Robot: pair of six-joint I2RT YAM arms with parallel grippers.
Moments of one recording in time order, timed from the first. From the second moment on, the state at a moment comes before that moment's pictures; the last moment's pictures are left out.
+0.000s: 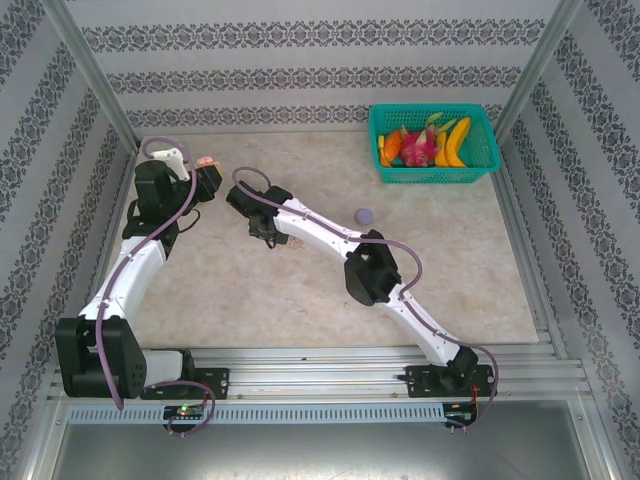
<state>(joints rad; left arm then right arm) 0.05 1.28 0.94 0.02 0.39 -0.46 0.90 2.61 2.51 -1.16 0.26 1.12</state>
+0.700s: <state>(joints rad) 0.05 1.27 0.89 0.04 0.41 -0.49 0.89 2.66 2.51 -1.17 0.25 1.09</state>
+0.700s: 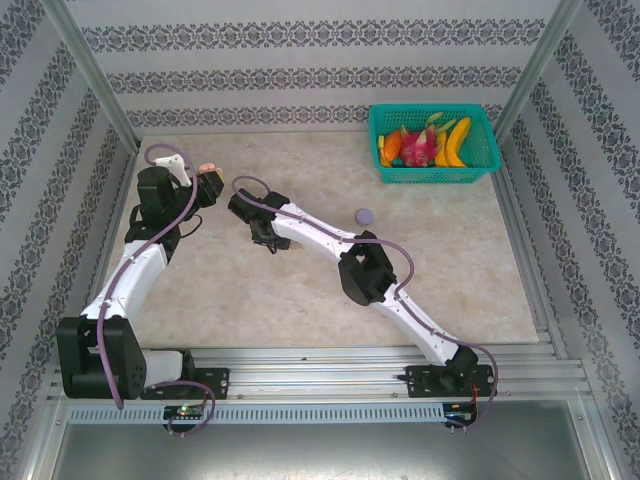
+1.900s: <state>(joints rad) 0.05 1.27 0.89 0.08 0.43 -0.53 0.88 2.63 2.42 -1.15 0.24 1.04</state>
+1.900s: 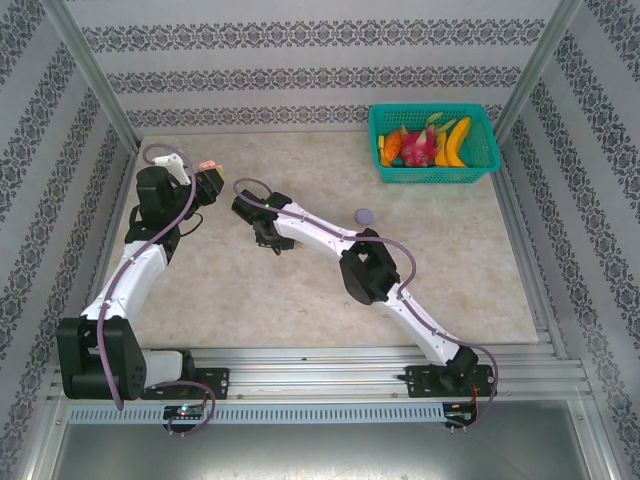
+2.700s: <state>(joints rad) 0.05 1.27 0.89 0.09 0.43 -0.54 0.90 2.53 2.30 -1.07 0.18 0.61</state>
